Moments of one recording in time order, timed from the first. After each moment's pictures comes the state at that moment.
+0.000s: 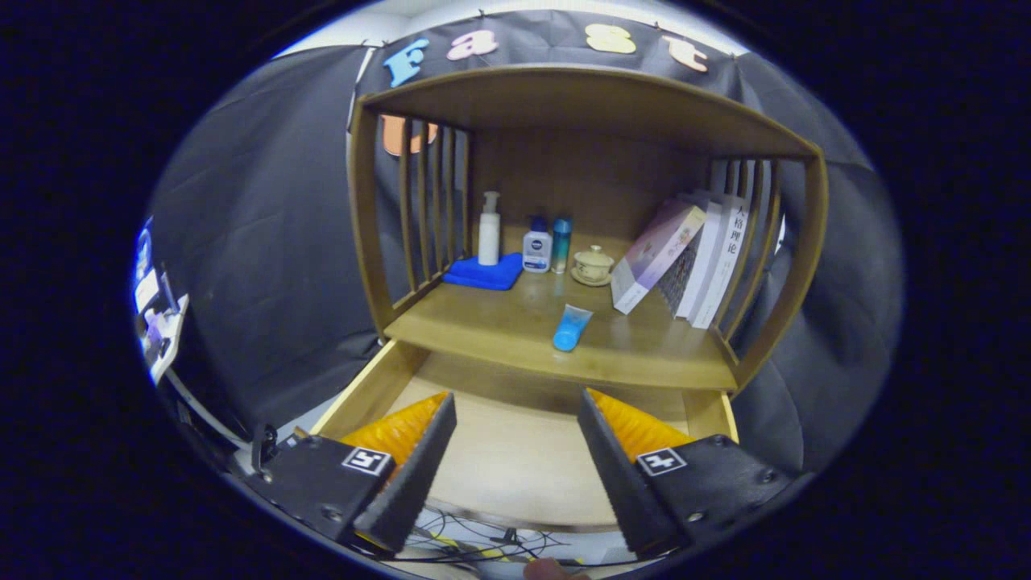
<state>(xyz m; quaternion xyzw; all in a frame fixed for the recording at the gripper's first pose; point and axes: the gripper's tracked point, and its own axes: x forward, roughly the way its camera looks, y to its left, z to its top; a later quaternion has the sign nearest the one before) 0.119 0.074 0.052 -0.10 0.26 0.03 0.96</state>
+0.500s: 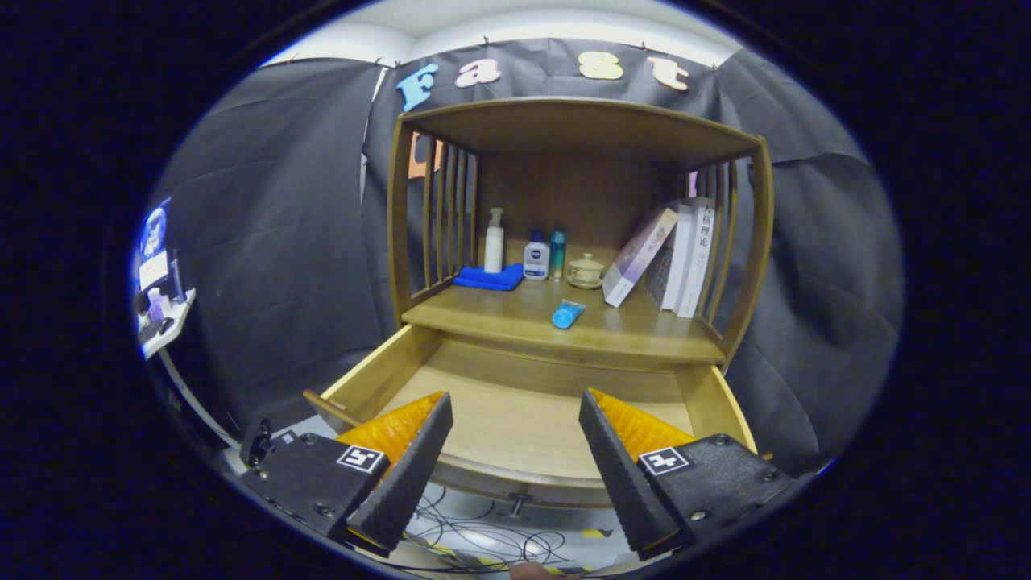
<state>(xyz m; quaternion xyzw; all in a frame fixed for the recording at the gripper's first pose) 0.058 0.060 0.017 -0.11 0.17 0.02 0.98</state>
